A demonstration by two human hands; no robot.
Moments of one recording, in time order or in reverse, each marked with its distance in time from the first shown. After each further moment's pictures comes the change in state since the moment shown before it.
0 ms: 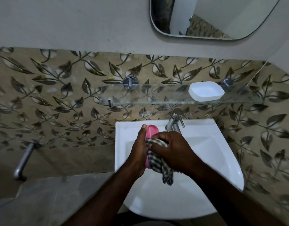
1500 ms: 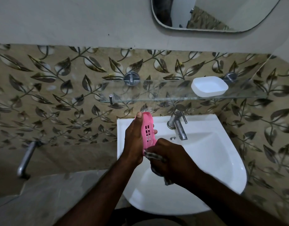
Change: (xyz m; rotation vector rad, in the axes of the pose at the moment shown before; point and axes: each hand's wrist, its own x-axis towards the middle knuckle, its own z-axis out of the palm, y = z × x) left_hand 0.018 0.016 -0.016 -0.009 0.070 0.257; right_hand -0.024 0.014 0.020 -0.289 -0.114 -0.243
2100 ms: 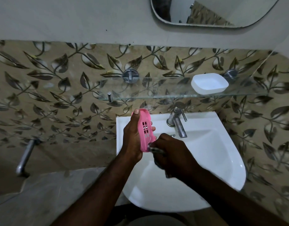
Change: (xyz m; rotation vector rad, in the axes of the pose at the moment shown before) left_hand 0.005 0.001 -0.001 -0.059 0.002 -0.057; right_hand 0.006 0.008 0.002 -0.114 0.047 0.070
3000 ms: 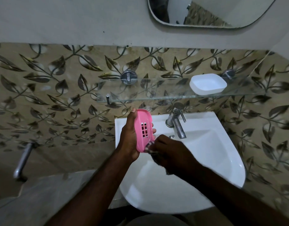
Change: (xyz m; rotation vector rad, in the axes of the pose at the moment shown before) left_hand 0.012 0.006 -0.010 0.027 -0.079 -0.114; right_hand 0.005 0.018 0.004 -0.090 0.034 -0.191
